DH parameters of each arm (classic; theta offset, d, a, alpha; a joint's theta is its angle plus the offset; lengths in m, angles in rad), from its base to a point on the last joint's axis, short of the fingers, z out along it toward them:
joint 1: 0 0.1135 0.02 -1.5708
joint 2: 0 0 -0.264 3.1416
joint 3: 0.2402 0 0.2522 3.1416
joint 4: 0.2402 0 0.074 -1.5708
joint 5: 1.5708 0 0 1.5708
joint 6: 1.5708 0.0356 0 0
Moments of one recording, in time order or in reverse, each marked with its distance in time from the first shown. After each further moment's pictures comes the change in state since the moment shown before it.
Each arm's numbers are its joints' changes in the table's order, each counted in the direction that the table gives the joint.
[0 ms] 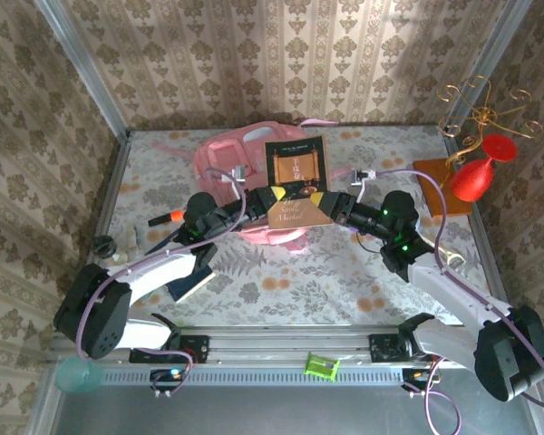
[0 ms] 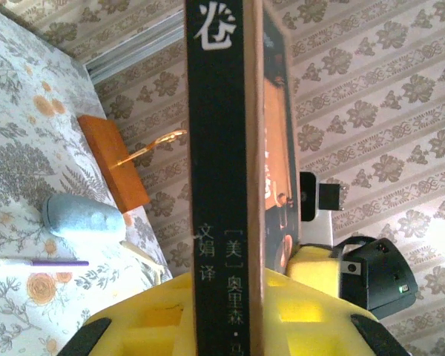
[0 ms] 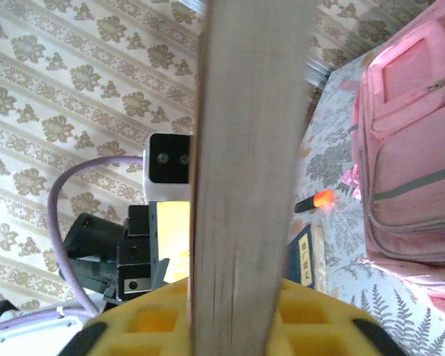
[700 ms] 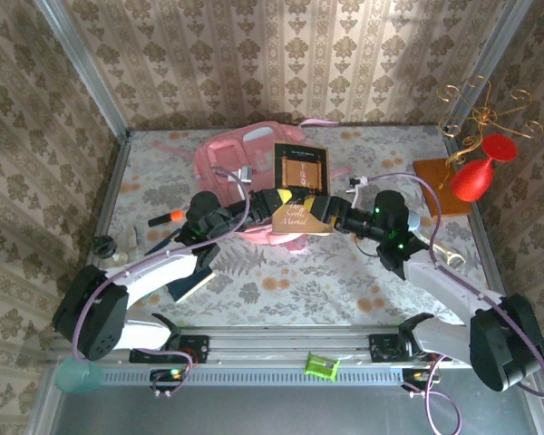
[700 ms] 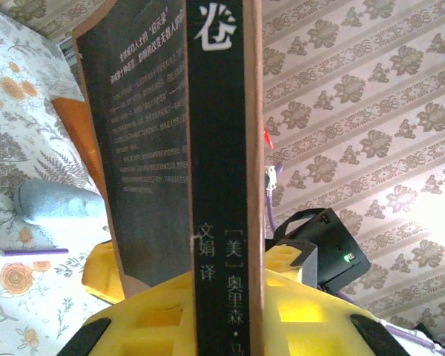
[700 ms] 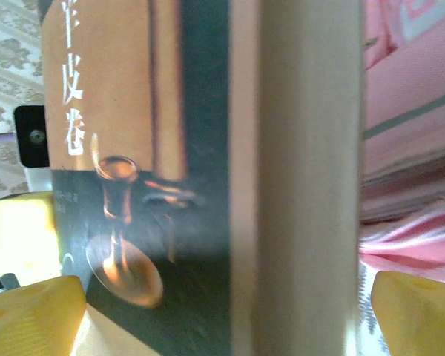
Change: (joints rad) left arm -0.044 -0.010 0.032 0.022 0.037 0.002; right arm -0.001 0.071 -0.011 0.068 -0.032 -0.079
